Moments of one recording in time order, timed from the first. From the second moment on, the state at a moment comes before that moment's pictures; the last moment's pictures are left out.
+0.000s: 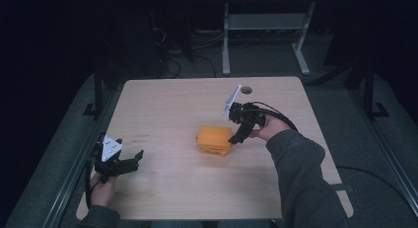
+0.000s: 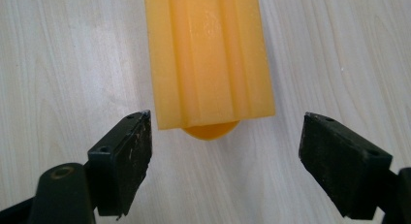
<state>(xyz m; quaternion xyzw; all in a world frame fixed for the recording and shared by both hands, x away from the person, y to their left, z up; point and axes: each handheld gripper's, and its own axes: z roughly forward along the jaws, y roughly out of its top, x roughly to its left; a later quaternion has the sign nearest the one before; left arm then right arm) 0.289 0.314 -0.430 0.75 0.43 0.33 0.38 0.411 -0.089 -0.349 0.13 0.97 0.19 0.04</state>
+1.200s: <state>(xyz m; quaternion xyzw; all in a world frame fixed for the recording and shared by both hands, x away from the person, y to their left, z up) 0.289 0.313 -0.430 0.75 0.43 0.33 0.37 0.396 -0.135 -0.358 0.17 0.96 0.20 0.05</state>
